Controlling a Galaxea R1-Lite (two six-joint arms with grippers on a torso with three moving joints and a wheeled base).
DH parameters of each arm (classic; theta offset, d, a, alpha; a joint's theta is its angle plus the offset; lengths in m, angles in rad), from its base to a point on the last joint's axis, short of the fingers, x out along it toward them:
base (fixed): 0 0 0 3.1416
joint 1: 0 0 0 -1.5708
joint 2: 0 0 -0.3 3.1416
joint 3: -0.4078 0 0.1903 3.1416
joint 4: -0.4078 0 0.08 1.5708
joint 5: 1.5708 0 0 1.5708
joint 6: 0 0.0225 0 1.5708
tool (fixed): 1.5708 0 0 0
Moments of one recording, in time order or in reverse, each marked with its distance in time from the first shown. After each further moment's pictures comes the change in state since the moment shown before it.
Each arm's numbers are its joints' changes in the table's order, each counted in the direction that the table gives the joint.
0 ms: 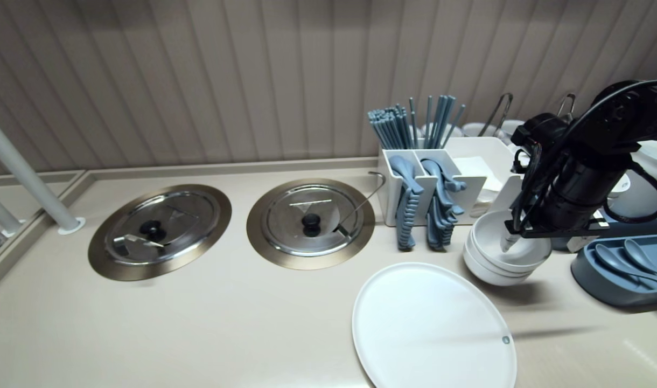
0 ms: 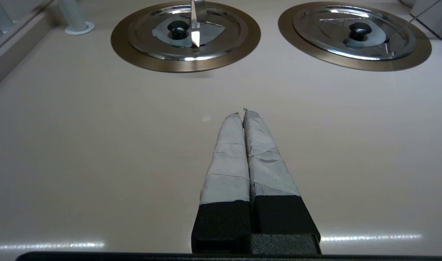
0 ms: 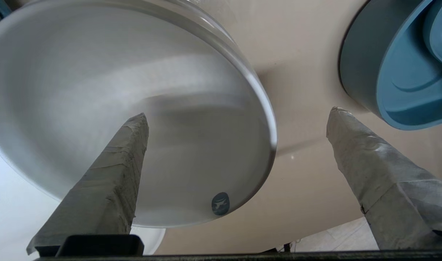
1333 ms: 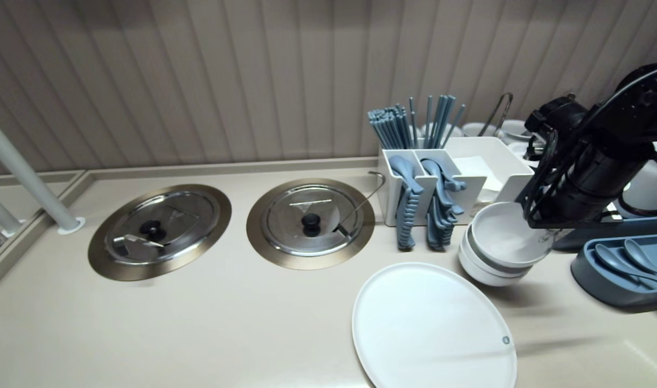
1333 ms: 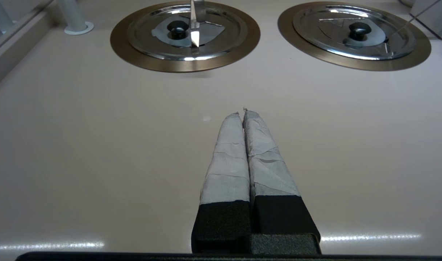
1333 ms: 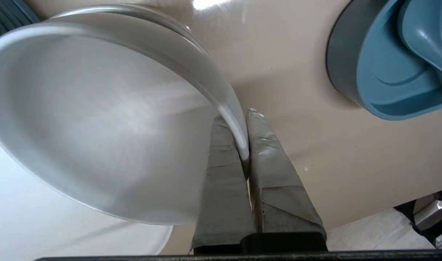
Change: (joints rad) left arm 0.000 0.000 0.000 0.000 0.000 0.000; right arm 0.001 0.061 -0.011 -0.001 0.001 0.008
